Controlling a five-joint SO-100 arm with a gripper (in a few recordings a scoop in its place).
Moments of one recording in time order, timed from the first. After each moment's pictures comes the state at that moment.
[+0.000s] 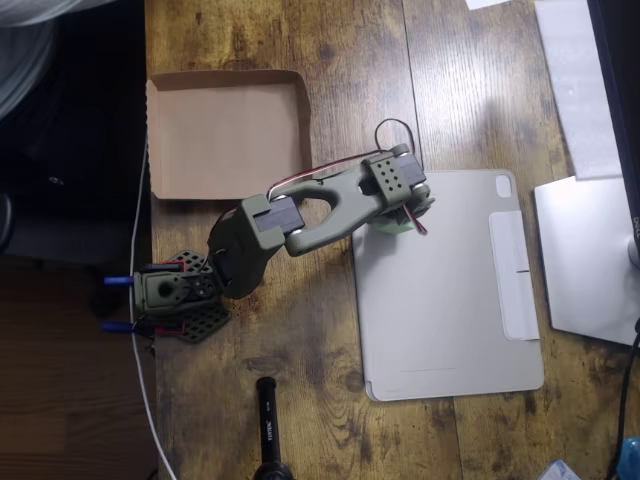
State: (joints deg) arm -7.5 85.5 86.1 77.1 4.1
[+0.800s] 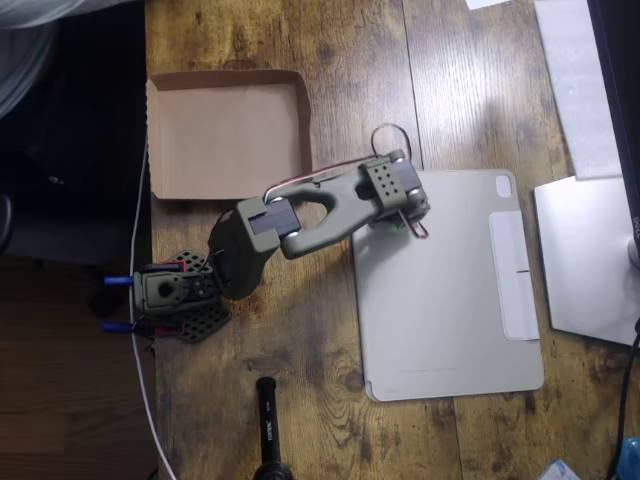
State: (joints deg) arm -5.4 86.3 92.2 69.3 0.4
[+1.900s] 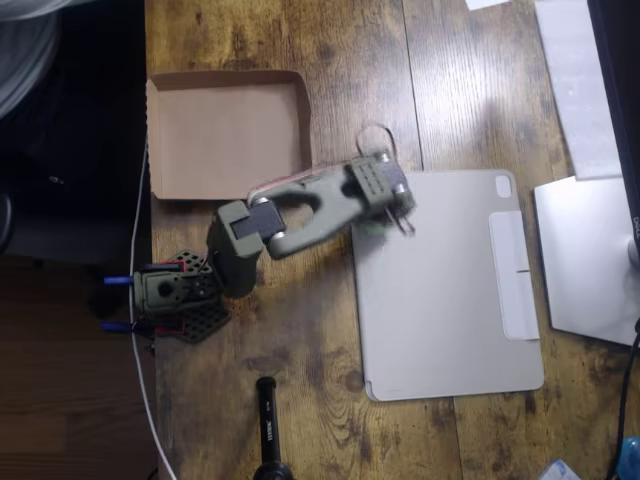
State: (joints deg) arm -13.8 97.4 94.5 74.4 0.2
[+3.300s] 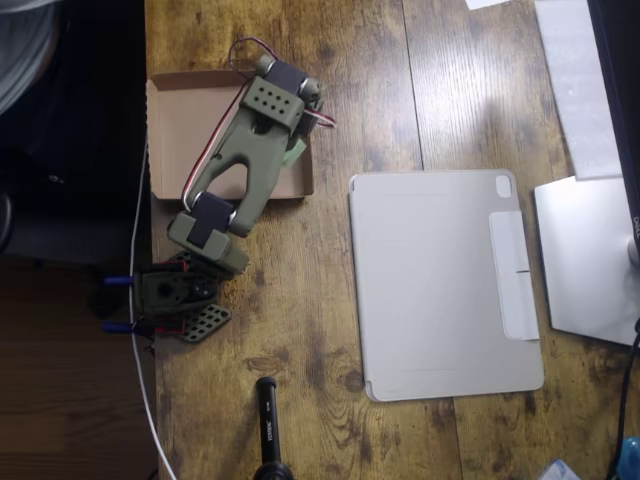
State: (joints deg) arm -46.8 108.8 90.9 97.2 2.2
